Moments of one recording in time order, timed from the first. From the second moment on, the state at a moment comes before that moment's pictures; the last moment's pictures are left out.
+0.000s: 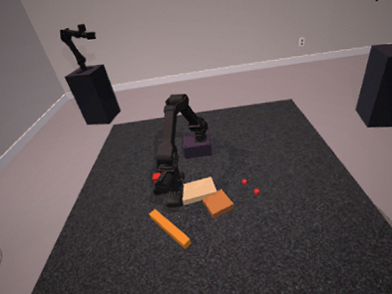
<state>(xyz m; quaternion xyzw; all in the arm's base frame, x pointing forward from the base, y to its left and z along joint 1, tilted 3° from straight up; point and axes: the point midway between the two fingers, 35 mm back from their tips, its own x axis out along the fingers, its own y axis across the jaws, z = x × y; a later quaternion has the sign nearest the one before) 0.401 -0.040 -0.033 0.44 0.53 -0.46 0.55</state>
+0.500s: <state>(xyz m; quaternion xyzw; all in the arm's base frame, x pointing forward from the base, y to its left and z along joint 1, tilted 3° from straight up) 0.397 -0.025 -0.034 0.44 0.53 -0.47 0.55</state>
